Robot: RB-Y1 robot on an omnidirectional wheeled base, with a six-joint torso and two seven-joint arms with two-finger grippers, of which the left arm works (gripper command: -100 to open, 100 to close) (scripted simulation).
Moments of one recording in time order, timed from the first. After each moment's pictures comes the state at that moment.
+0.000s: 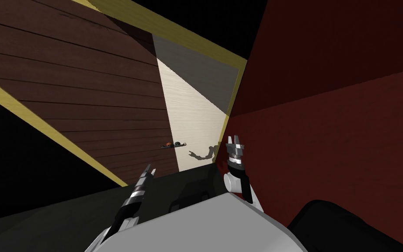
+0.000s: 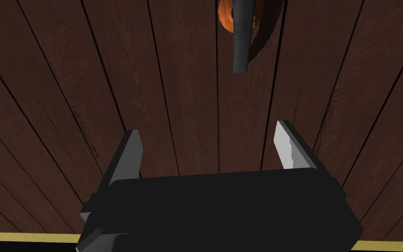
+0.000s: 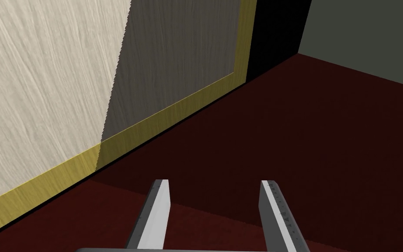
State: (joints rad) arm 0.18 0.25 0.03 -1.04 0.05 -0.79 0.21
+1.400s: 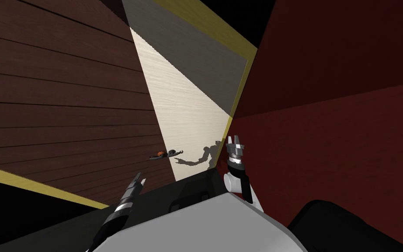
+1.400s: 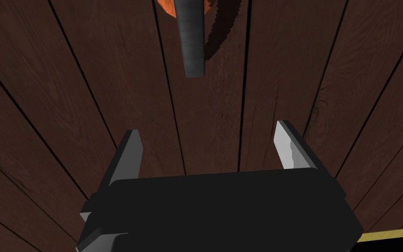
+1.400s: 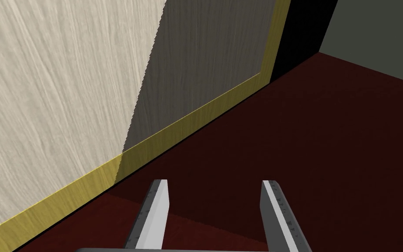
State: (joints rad) arm 0.16 0.30 0.08 -0.83 0.09 -0.82 0.23
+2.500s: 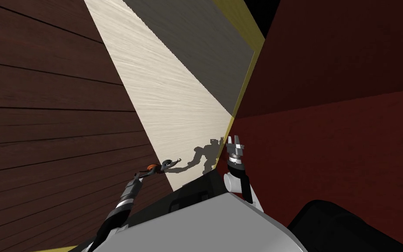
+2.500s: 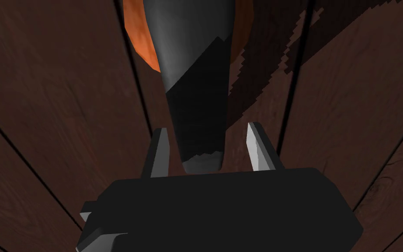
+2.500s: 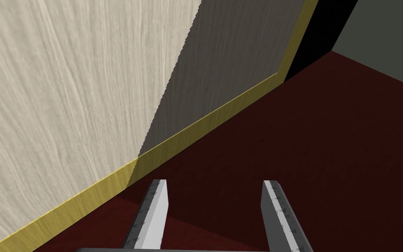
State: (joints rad) arm 0.09 0.29 0.13 -0.75 0.12 -0.83 0.20
